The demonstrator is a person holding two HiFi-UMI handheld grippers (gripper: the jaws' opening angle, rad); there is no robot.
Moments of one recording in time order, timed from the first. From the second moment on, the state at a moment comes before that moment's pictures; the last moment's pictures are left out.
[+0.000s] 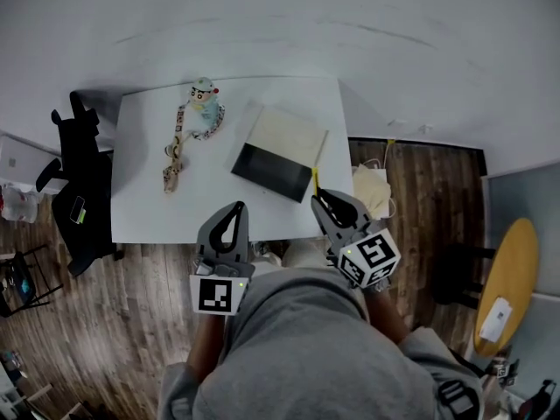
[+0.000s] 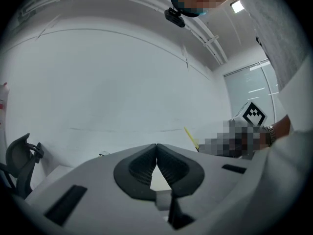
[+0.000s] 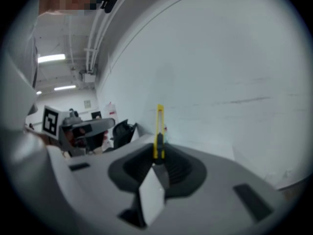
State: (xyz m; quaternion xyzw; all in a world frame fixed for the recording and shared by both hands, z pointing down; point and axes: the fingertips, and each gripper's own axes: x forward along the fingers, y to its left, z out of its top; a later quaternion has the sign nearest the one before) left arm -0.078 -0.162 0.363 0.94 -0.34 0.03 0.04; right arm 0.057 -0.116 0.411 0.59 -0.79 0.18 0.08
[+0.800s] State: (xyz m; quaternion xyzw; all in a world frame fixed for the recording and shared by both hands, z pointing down) left arm -0.049 -0.192 0.419 0.94 -0.31 0.08 0.08; right arm 0.062 -0.168 0.496 0.54 -0.78 0.28 0.14
